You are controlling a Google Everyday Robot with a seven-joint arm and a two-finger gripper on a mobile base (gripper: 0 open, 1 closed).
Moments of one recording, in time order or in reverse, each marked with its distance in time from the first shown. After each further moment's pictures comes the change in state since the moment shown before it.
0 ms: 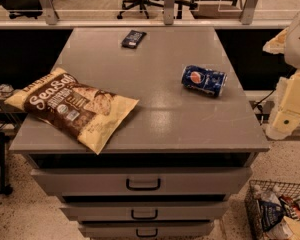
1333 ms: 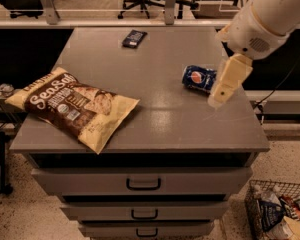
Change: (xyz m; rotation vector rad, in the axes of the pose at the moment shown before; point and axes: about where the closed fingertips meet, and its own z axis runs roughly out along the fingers) arm -0.078 -0.068 0.061 0.019 -0.211 -0.022
